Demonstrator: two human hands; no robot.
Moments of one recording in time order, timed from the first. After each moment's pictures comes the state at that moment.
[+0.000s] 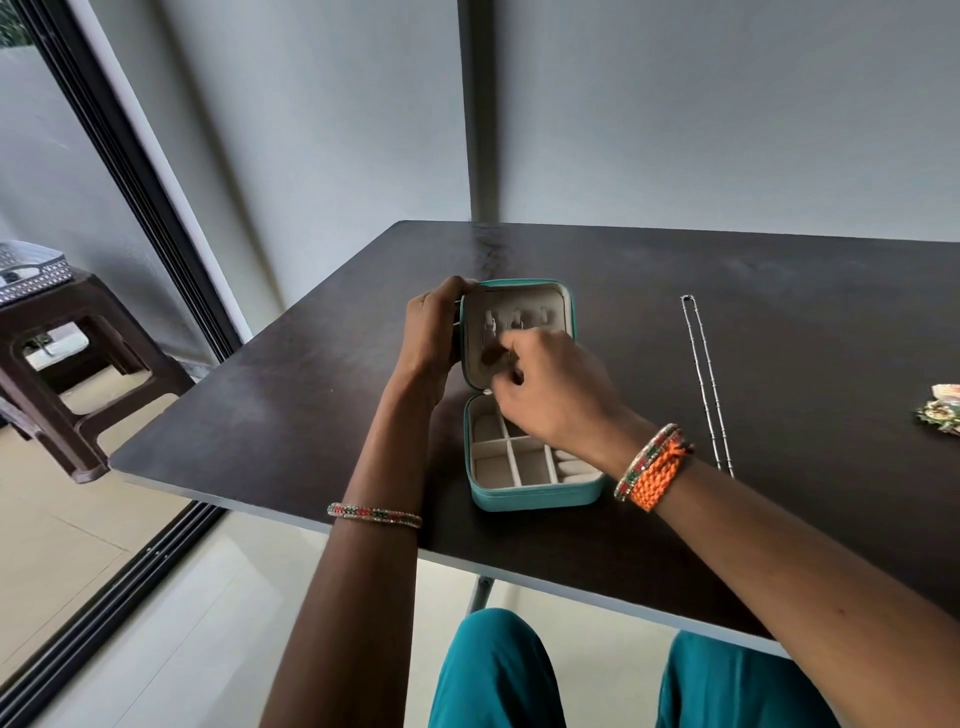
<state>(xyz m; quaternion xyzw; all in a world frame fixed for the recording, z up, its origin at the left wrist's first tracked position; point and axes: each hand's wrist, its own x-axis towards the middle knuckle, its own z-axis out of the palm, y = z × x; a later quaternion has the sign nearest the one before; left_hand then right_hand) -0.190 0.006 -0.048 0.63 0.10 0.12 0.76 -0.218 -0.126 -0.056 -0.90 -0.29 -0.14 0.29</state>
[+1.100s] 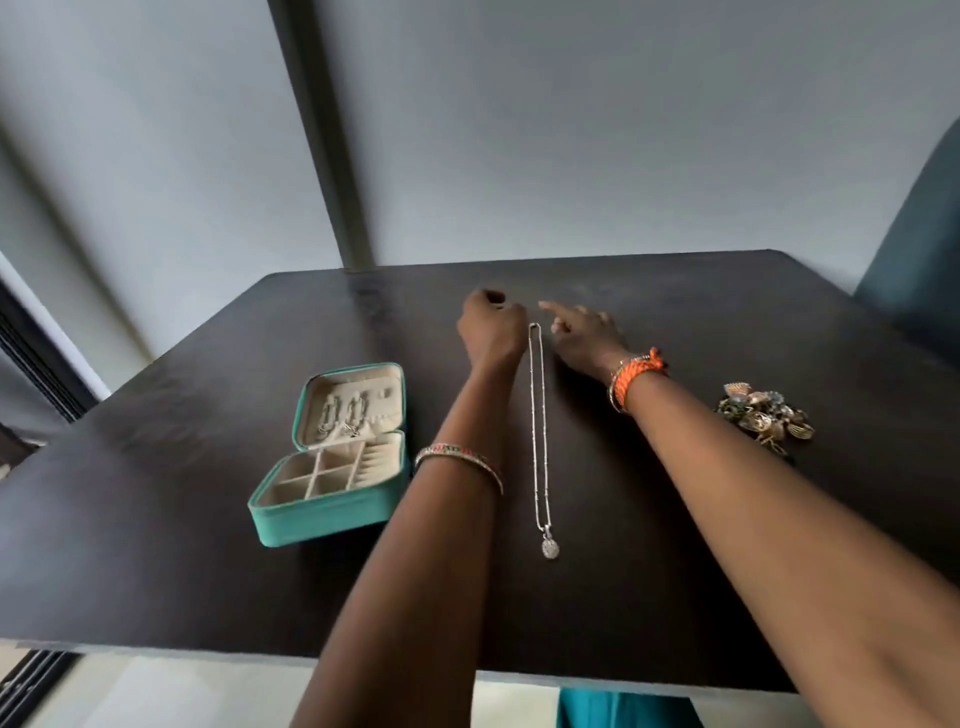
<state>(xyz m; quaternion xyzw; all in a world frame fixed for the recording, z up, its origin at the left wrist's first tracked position) -0.115 -0.188 -0.036 0.78 0.13 0.15 0.60 -0.056 -0.306 -0.084 -0.97 -0.06 -0.06 0.22</state>
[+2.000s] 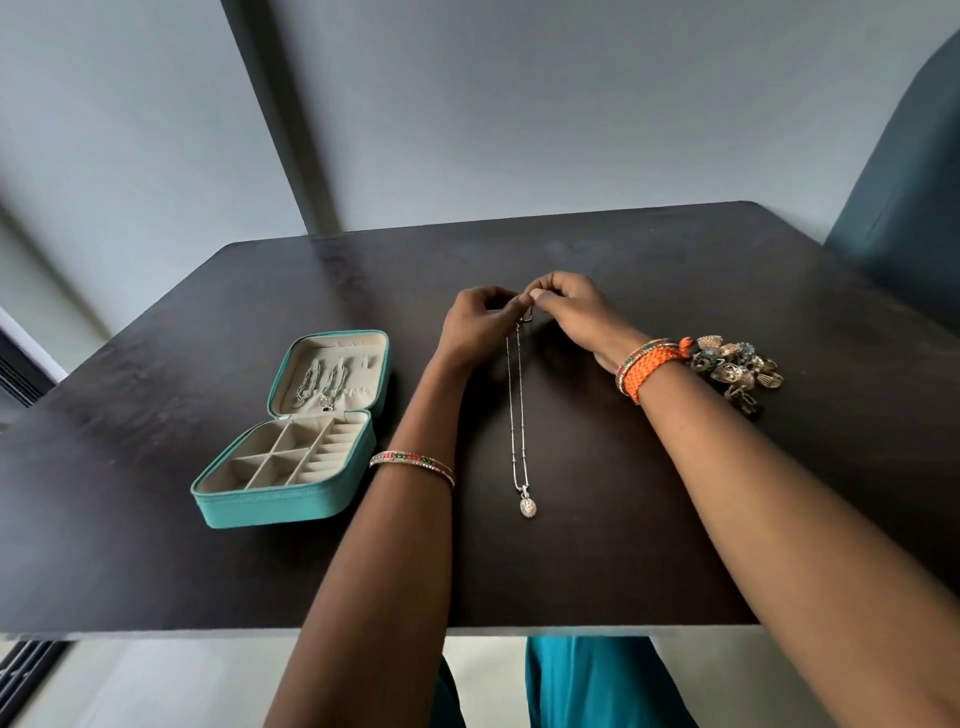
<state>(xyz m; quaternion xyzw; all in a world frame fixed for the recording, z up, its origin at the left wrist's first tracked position) -0.099 -0.175 -0.084 0.84 -0.08 0.06 0.53 -0.095 -0.315 -0.083 -0.82 -0.07 -0.08 0.57</state>
